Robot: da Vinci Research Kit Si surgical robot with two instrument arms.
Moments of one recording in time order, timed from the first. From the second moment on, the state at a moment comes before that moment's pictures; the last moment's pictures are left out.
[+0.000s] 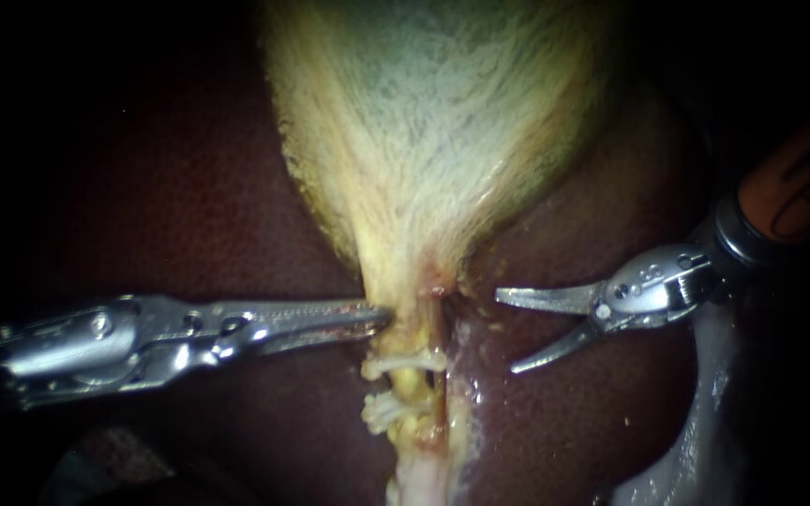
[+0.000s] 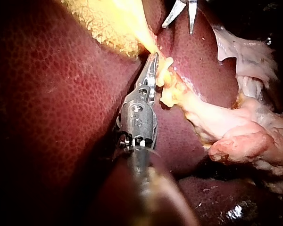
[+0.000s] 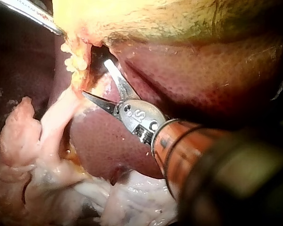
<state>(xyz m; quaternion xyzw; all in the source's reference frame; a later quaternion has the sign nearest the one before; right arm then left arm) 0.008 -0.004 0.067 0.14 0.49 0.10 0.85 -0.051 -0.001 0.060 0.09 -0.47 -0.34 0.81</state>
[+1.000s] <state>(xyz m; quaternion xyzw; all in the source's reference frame) 0.017 -0.014 0.074 0.25 0.49 0.08 0.83 -0.045 0.002 0.057 0.08 -0.46 -0.36 0.81</state>
